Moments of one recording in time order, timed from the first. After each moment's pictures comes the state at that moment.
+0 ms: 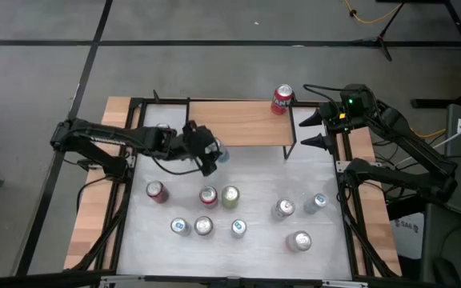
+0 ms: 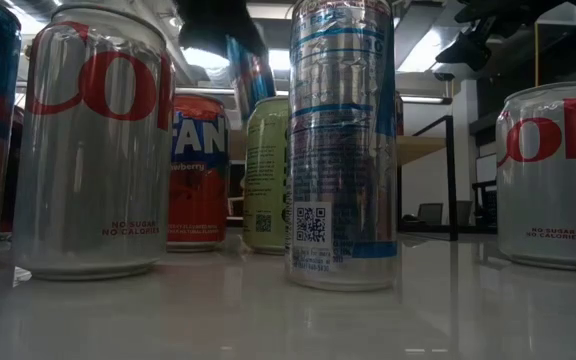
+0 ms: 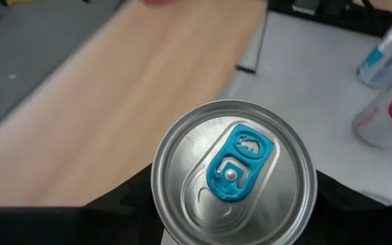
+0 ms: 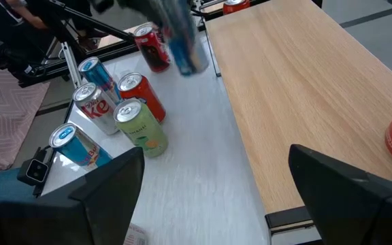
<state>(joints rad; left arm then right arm) -0.05 1.38 1.25 -0.61 -0.47 -0.34 -0.72 0.83 1.00 -0.81 -0.71 -0.16</state>
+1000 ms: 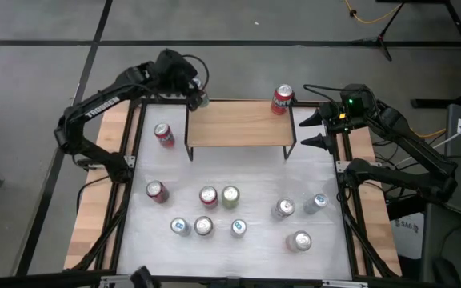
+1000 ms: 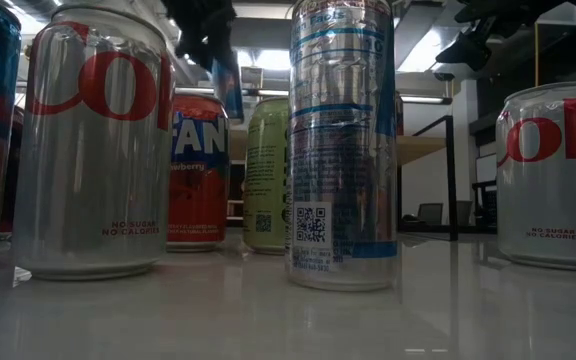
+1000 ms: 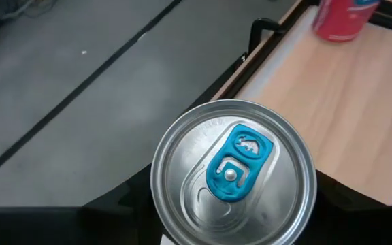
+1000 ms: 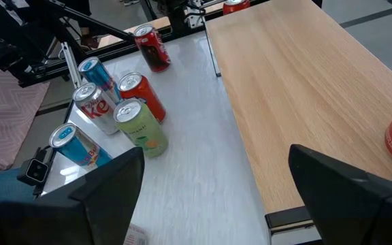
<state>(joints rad) 0.63 1.43 1.54 -0.84 -0.12 0.03 -0.72 0.83 1.00 -0.81 -0.71 -0.16</state>
